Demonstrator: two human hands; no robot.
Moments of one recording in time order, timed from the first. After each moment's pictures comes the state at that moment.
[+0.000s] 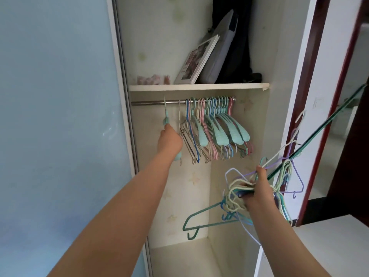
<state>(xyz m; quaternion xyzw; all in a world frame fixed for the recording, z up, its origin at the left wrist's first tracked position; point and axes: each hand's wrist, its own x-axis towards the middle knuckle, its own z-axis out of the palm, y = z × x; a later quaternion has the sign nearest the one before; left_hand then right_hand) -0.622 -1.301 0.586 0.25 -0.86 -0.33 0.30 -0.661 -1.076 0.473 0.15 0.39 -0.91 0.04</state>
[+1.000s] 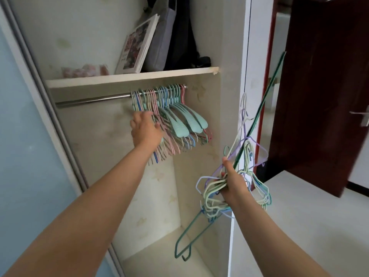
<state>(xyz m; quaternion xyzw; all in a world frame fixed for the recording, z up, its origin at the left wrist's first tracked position) -0.713 -1.289 0.572 0.09 -0.90 -0.25 0.35 -0.668 -1.060 0.449 0.15 0.45 -0.88 0.01</state>
